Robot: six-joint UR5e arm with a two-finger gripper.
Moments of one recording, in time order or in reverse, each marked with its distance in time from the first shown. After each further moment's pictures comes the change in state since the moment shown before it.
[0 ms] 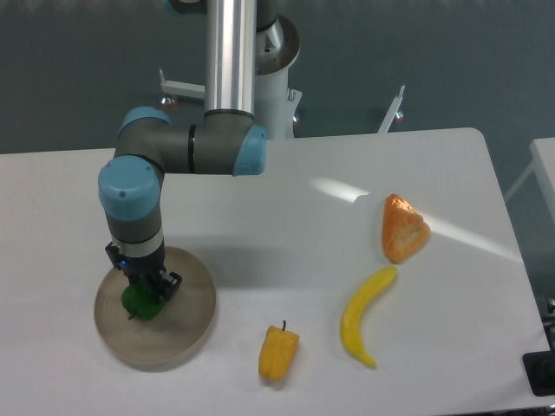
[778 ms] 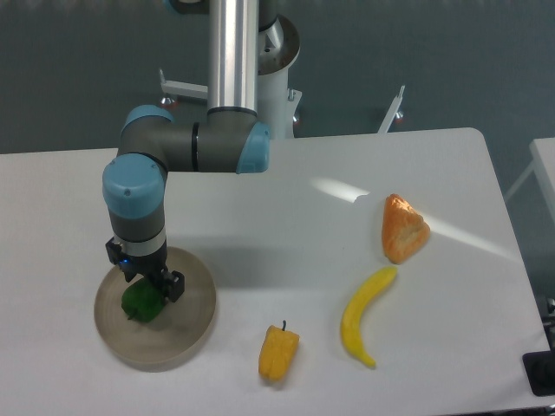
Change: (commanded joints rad) arm 0.043 0.038 0.006 -0.003 0.000 0.005
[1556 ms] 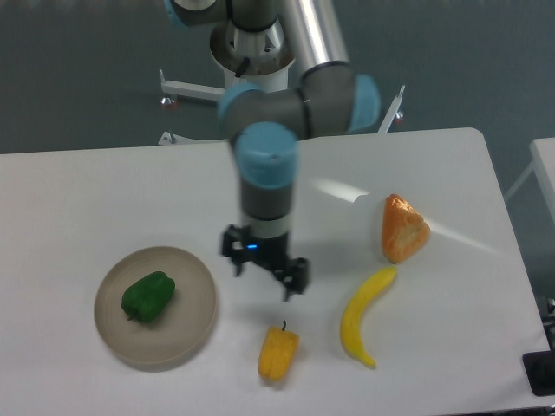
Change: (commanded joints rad) arm 0.411 0.055 0.020 -0.015 0.009 0.486
